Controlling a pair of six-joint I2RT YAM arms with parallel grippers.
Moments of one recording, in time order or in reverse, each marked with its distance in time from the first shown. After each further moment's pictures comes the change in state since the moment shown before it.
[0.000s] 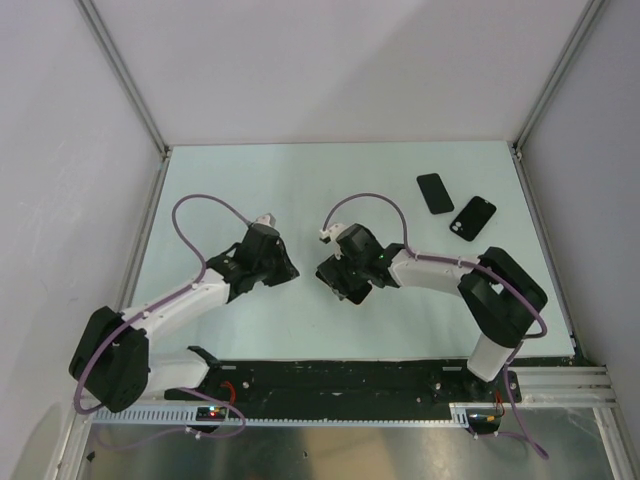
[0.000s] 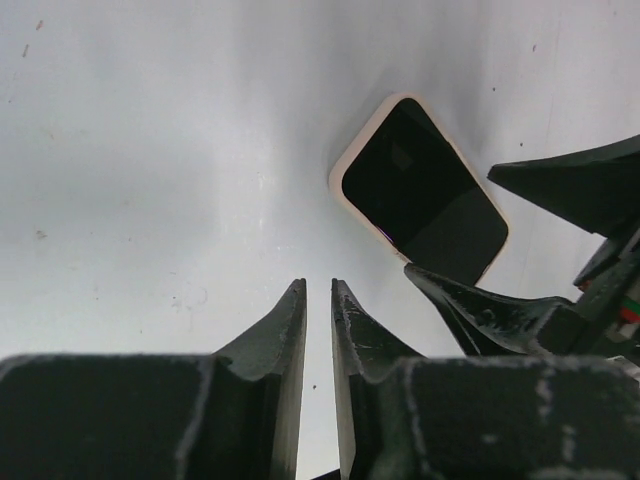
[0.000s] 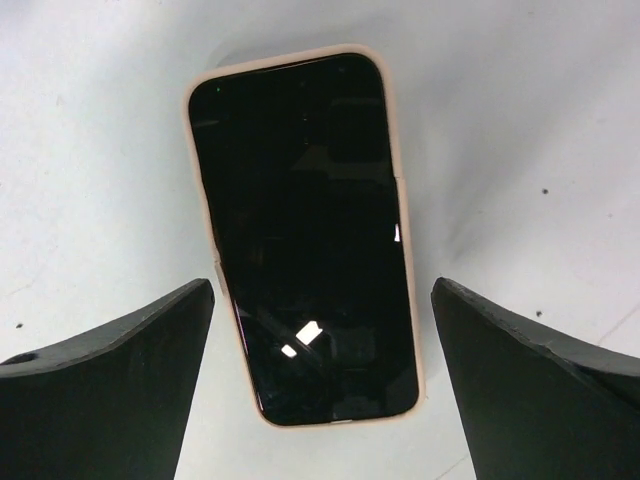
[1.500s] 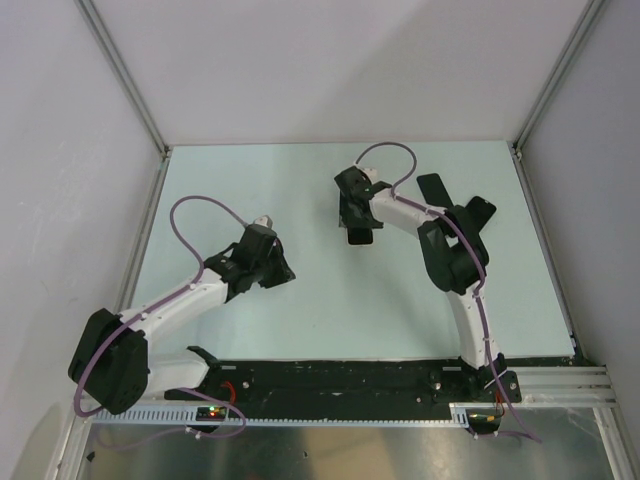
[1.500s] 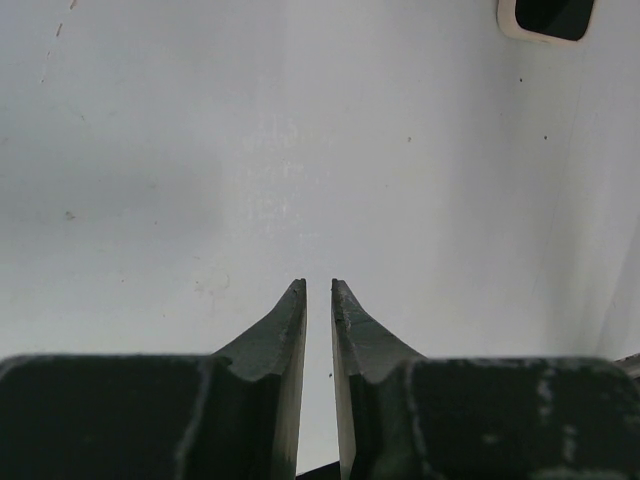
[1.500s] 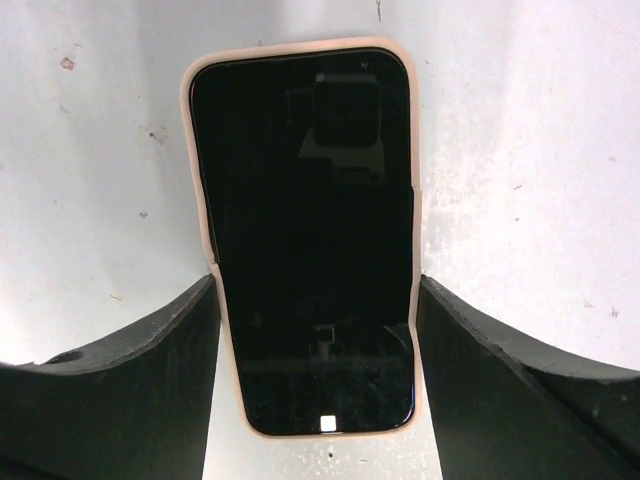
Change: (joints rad) left arm 0.026 -0.024 -0.005 -0.050 0.011 0.013; right arm -0.246 0.501 0.712 -0.346 0.296 0.459
